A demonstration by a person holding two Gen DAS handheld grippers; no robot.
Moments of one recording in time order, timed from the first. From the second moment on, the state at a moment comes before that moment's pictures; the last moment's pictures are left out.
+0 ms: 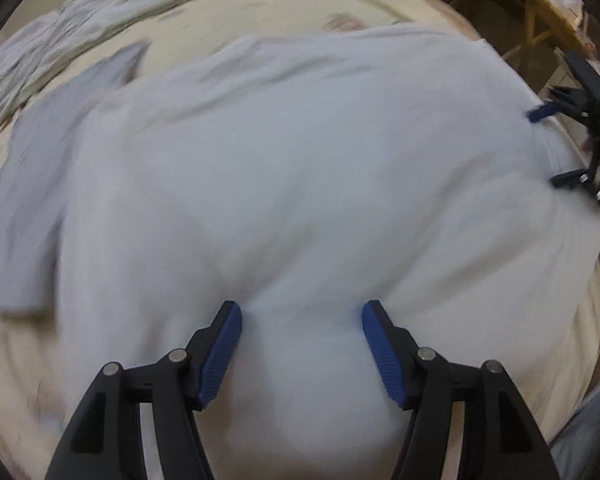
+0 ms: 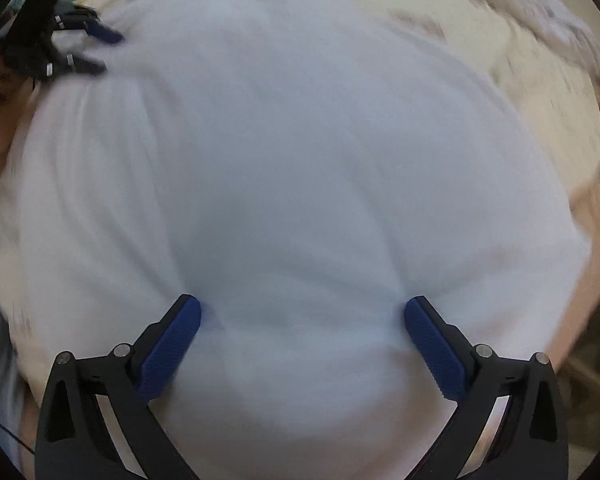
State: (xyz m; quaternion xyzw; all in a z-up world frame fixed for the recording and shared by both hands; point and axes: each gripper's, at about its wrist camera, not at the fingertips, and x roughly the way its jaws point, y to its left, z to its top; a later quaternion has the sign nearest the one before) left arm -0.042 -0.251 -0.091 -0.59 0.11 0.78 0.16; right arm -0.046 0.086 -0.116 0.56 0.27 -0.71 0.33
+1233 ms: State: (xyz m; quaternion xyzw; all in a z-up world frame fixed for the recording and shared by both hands) left arm 0.007 -0.242 -0.059 -0.53 -0.11 0.84 0.04; right arm 0.062 0.202 -0.057 0.53 -0.02 -0.83 0.15
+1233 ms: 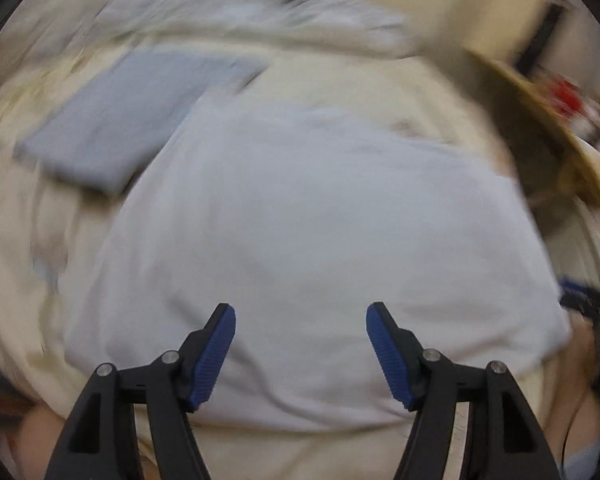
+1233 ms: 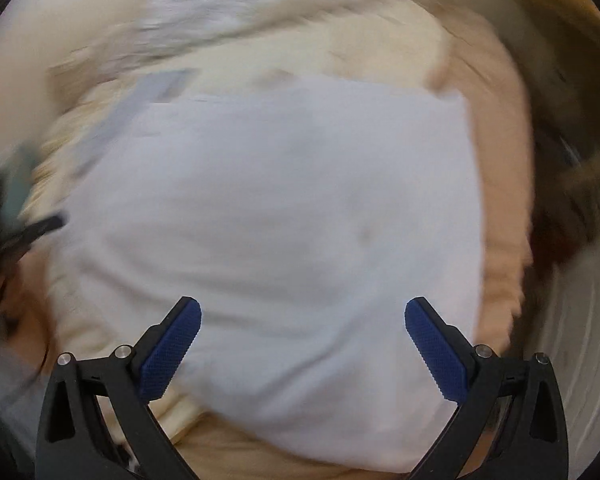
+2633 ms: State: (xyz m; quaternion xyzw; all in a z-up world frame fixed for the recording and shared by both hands) left arm 0.048 -0.225 -0.078 -0.55 -0.01 0.83 -0.03; right arm 0.022 0.129 -0.113 0.60 0.07 -0.79 0.05
